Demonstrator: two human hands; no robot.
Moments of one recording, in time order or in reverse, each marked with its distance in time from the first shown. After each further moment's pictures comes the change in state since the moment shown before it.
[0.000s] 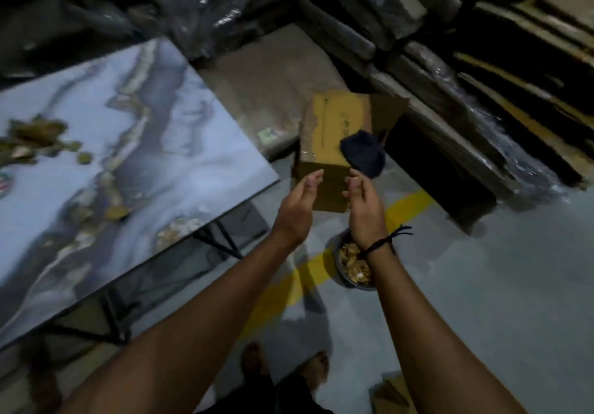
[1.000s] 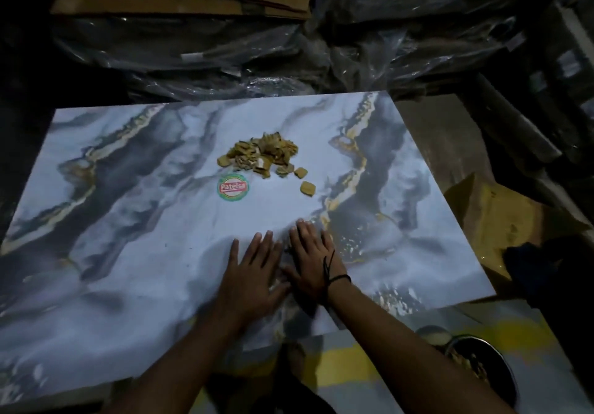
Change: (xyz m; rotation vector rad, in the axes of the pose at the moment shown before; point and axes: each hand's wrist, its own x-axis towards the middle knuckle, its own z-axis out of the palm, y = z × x) left_hand -0.123 -0.126 -0.450 1.333 0.242 -0.068; right_hand -0.053 -0.059 0.451 -1.097 -0.860 -0.779
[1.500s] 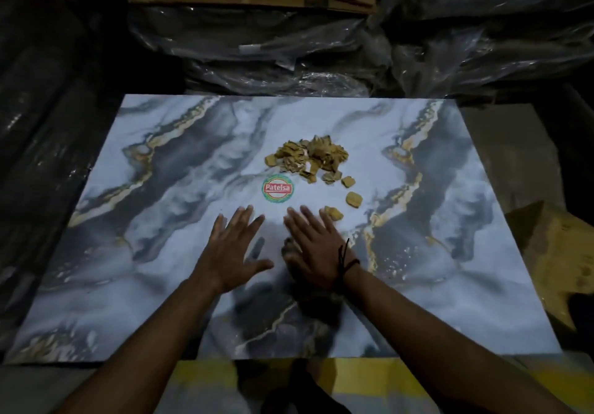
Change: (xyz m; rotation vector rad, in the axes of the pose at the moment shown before) left_hand -0.005 -0.108 -0.039 -0.094 0.064 -0.142; right_hand 0.063 -0.035 -0.028 -0.044 0.190 -0.415
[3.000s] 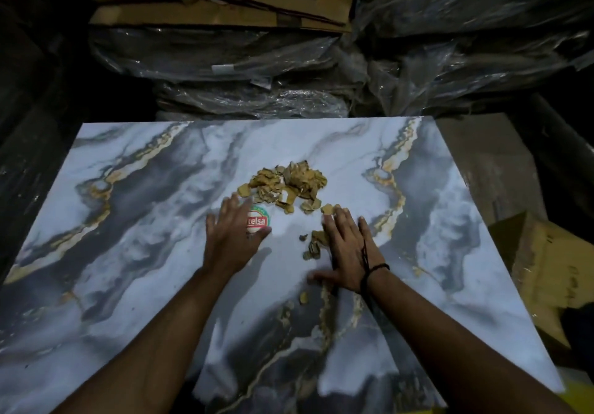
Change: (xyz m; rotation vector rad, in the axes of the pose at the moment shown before) left_hand 0.122 0.018 0.007 -0.156 0.160 -0.280; right_hand -0.005 0.109 -0.014 -0.071 -0.226 0.357
